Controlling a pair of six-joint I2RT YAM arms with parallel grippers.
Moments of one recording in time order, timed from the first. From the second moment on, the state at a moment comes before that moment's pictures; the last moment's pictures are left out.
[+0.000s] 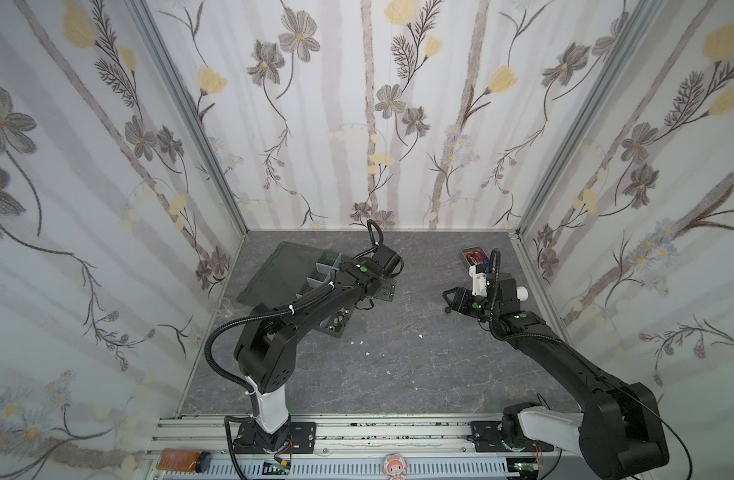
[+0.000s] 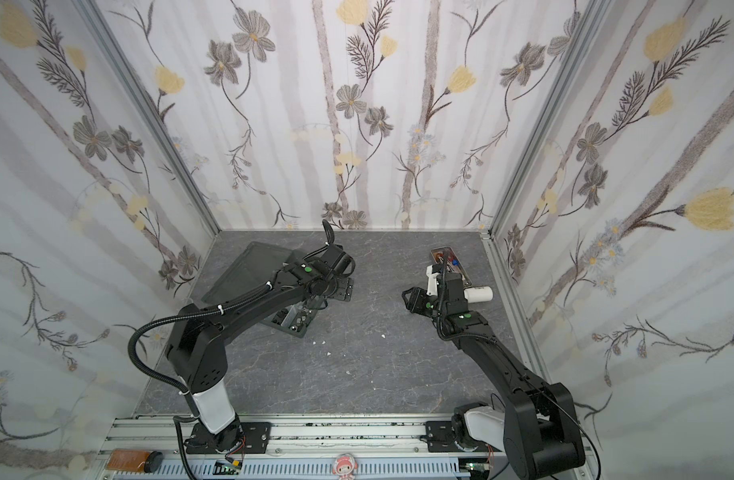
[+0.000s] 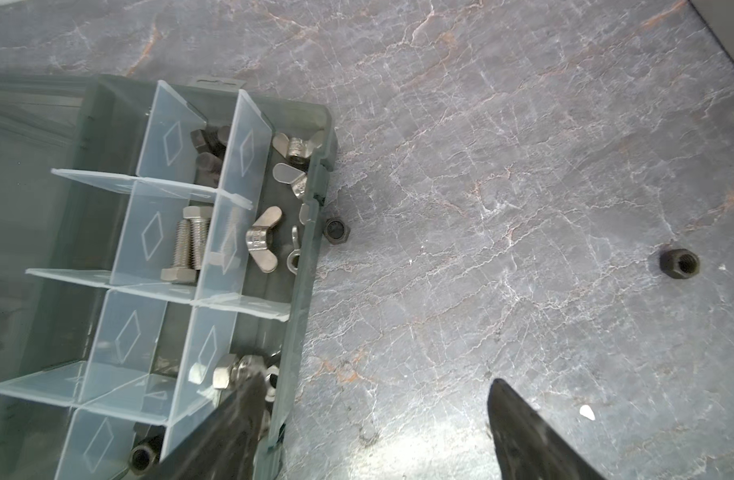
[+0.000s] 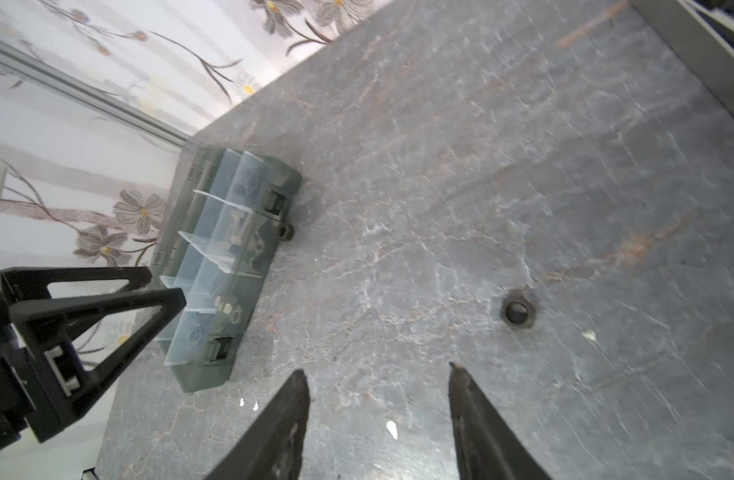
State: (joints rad) left arm -0.74 1.84 1.54 -0.75 -0.27 -0.42; right arm 0.22 1.20 0.69 -0.14 -0.32 0.55
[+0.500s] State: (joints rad) left arm -0.70 2.14 1.78 -0.75 -0.24 -0.42; right arm 0.17 1.18 0.63 -0.14 -0.37 0.52
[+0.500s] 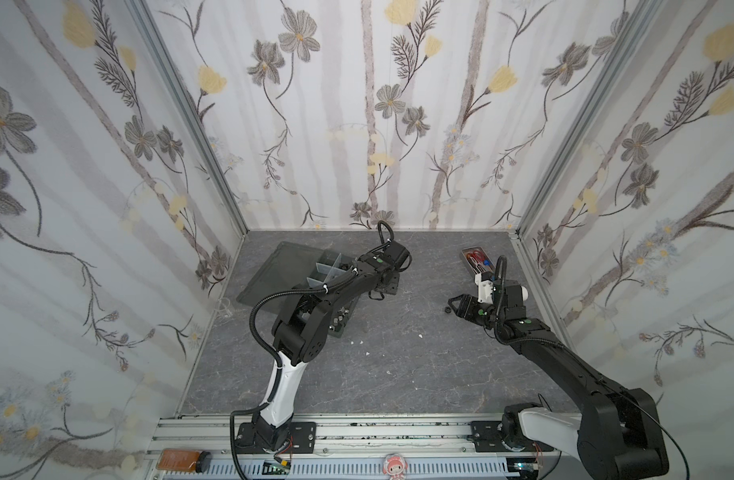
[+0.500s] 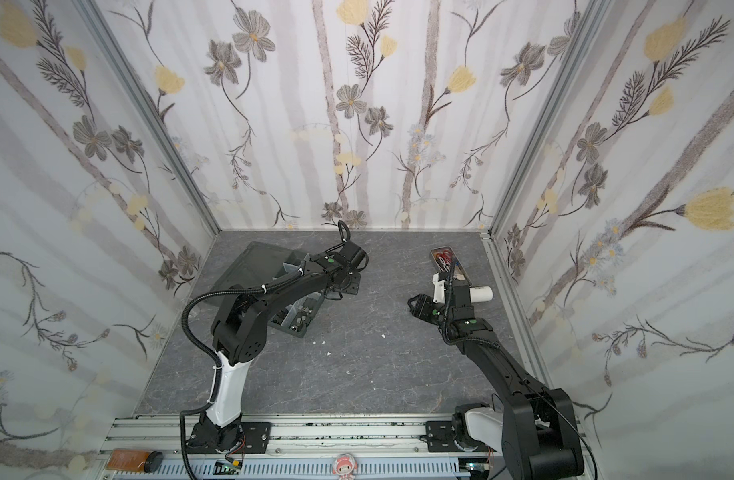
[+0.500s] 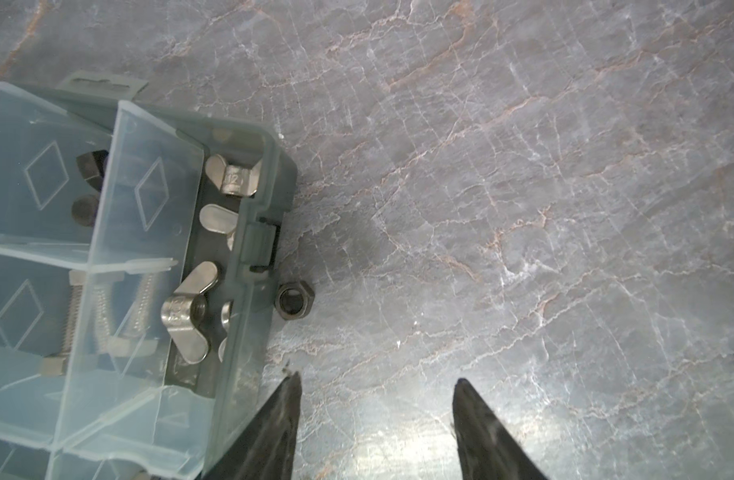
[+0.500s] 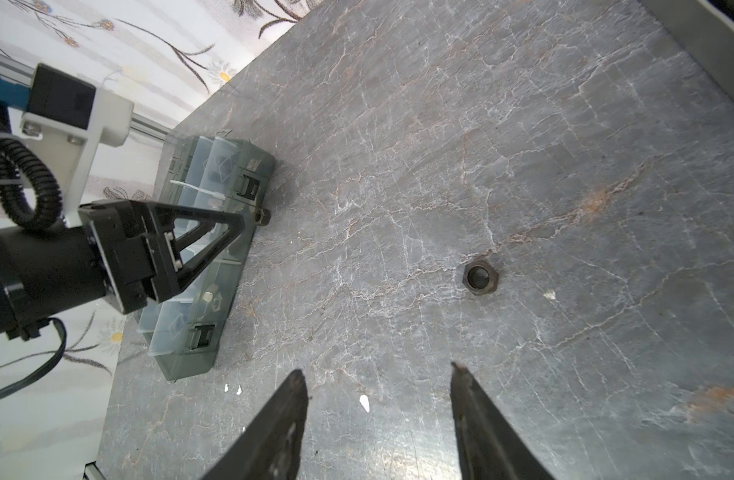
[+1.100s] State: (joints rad) left arm -0.65 2.28 1.85 -0.78 -0.23 -0.42; right arm 0.16 1.20 0.62 -0.14 -0.38 0.51
